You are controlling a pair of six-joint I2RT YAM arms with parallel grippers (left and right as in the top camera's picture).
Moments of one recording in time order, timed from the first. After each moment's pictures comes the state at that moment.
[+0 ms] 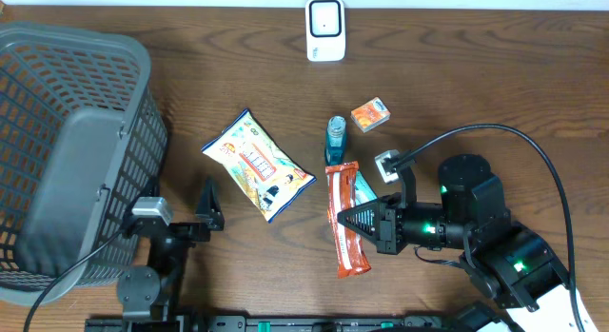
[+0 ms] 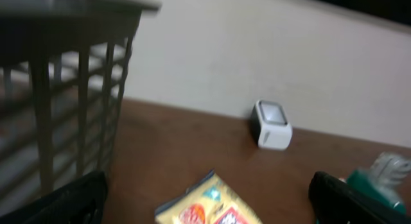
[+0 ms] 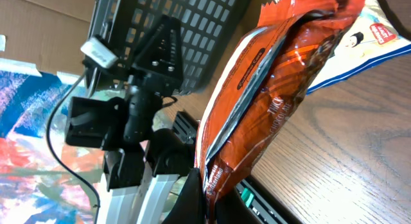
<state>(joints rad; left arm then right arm) 0.01 0.01 0.08 -0.06 0.11 -0.25 0.53 0.89 0.90 -0.64 -0.74 0.63</state>
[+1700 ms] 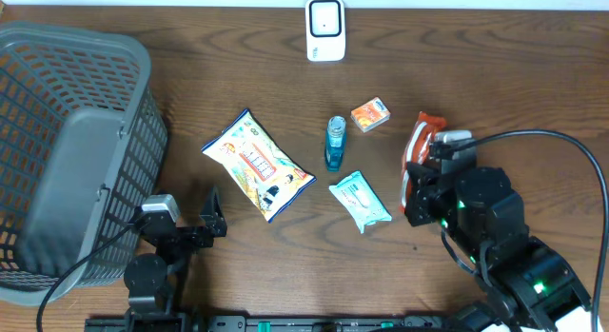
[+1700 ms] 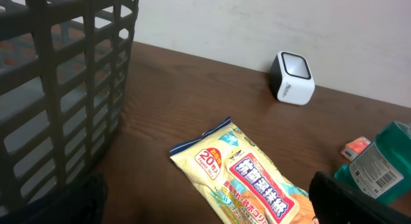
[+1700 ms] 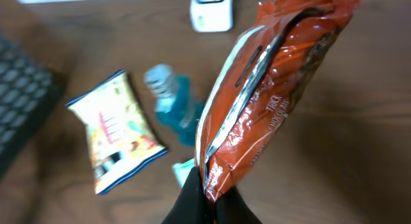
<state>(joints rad) 0.01 0.01 0.07 -0.24 0.10 -0.25 0.53 0.81 0.92 -0.70 0.12 0.32</state>
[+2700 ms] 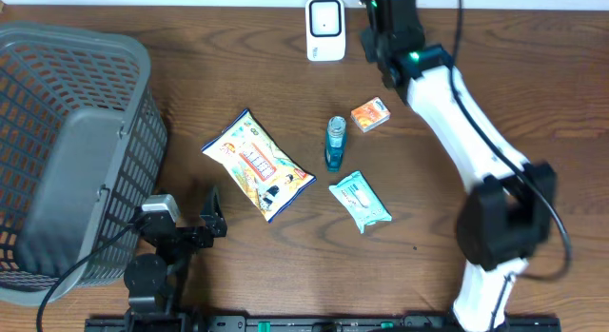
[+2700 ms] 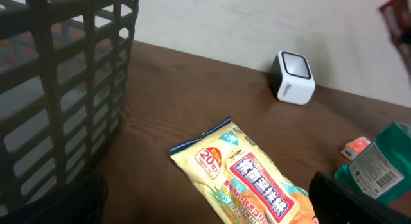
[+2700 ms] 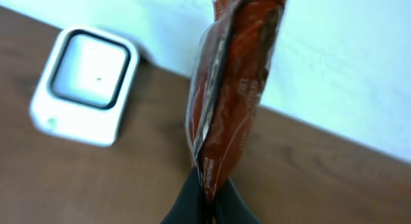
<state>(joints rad) 0.01 0.01 0.07 -0.24 0.10 -0.25 0.35 2.05 1.80 -0.37 0.36 -0.23</state>
